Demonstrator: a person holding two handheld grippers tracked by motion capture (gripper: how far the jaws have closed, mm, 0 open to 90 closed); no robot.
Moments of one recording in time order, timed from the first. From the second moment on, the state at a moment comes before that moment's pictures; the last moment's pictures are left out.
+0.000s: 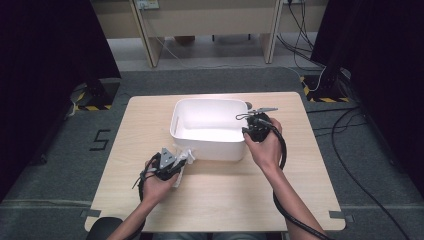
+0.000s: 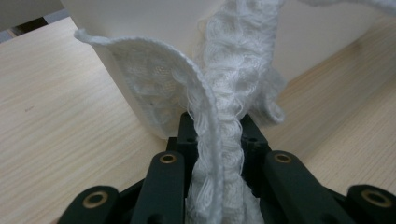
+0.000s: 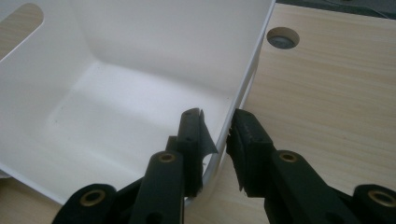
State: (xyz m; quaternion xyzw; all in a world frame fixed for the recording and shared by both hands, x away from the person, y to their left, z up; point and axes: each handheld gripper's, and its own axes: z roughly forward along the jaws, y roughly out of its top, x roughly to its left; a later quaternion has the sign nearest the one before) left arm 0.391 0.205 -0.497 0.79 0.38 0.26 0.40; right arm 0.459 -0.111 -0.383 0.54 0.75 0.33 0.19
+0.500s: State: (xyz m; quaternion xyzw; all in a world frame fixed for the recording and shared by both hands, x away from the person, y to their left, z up) left arm 0.395 0.194 -0.499 0.80 0.38 0.25 0.40; right arm 0.459 -0.111 -0.383 0.54 0.75 0.33 0.19
